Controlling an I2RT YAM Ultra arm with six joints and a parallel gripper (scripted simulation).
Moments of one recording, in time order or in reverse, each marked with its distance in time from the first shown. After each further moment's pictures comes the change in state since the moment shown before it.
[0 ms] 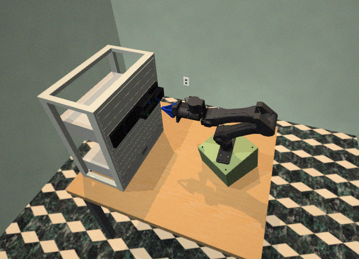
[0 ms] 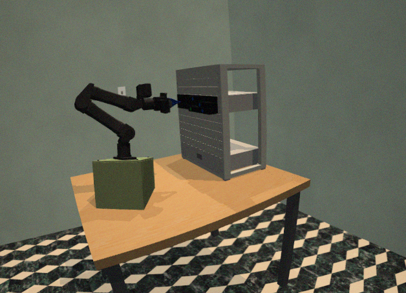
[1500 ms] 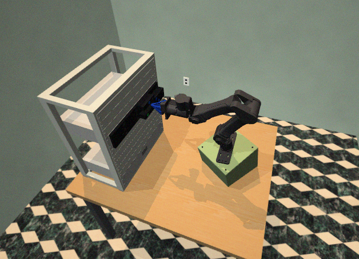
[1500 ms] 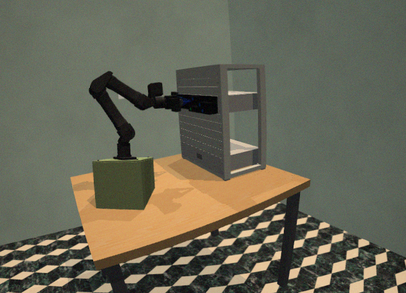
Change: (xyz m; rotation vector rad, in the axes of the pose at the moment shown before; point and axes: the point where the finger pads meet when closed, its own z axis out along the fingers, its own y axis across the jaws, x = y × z) arm -0.007 0.002 0.060 0.005 -0.035 -0.006
